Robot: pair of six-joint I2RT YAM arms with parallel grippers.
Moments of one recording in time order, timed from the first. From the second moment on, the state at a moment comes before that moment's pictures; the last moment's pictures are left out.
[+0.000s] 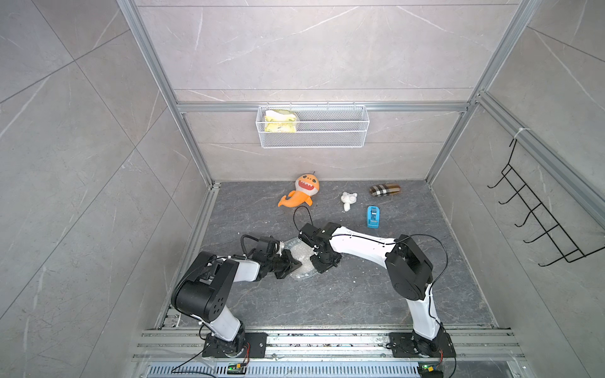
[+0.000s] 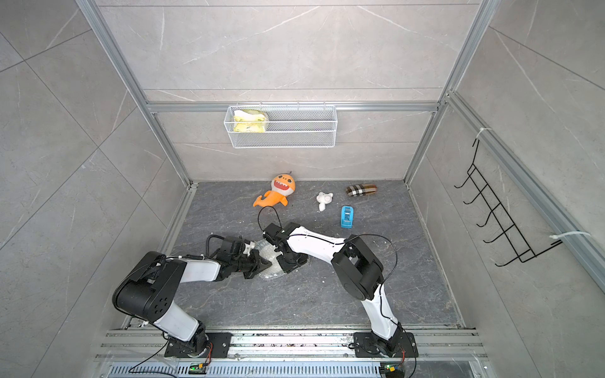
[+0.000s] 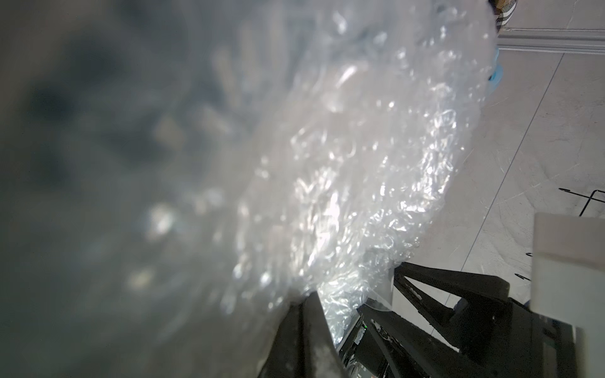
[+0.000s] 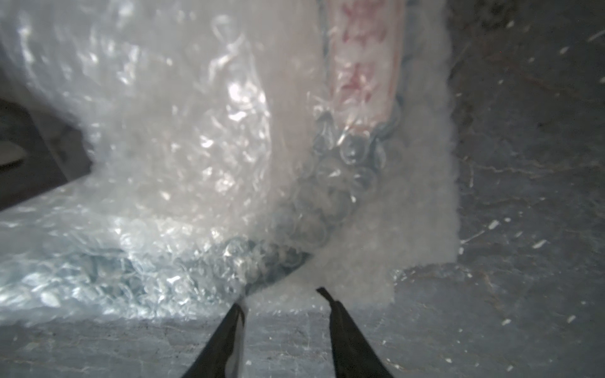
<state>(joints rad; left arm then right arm) -0.37 1.62 0.51 0.22 0.64 -1.02 0.89 2.08 1.60 -1.05 0.09 0.31</state>
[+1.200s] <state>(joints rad) -0.38 1.52 0.50 0.08 0.58 -1.04 0.89 2.10 1.58 -0.91 0.08 0.27</state>
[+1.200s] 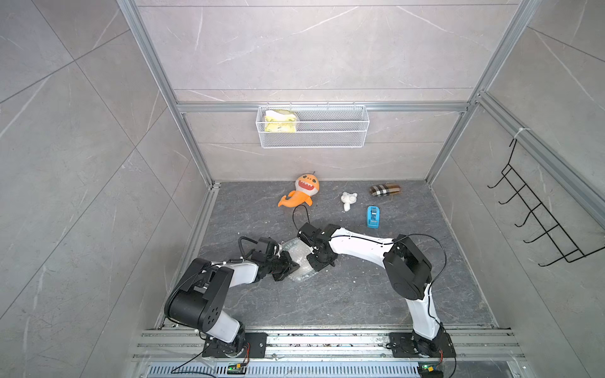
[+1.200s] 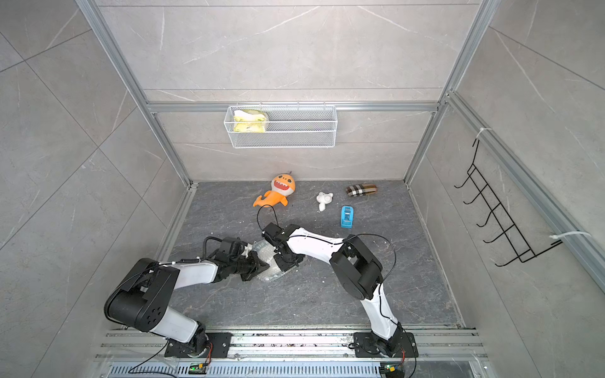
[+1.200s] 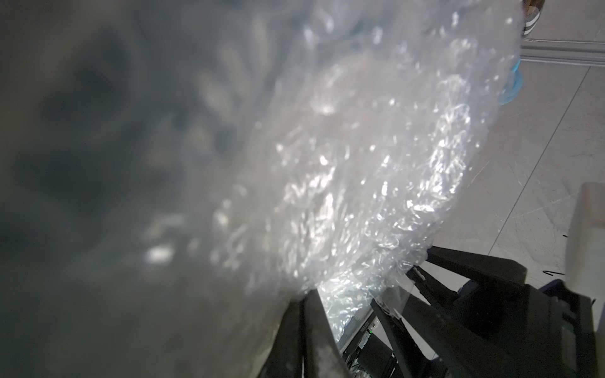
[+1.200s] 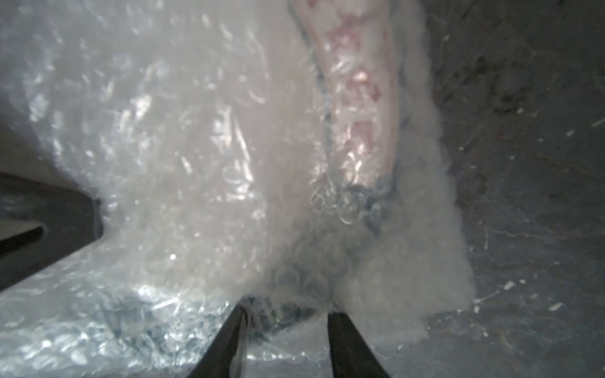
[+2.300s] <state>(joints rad) -0.32 1.40 0.52 -0.09 0.62 -1.12 0.89 2.11 1.58 -0.92 0.08 0.26</state>
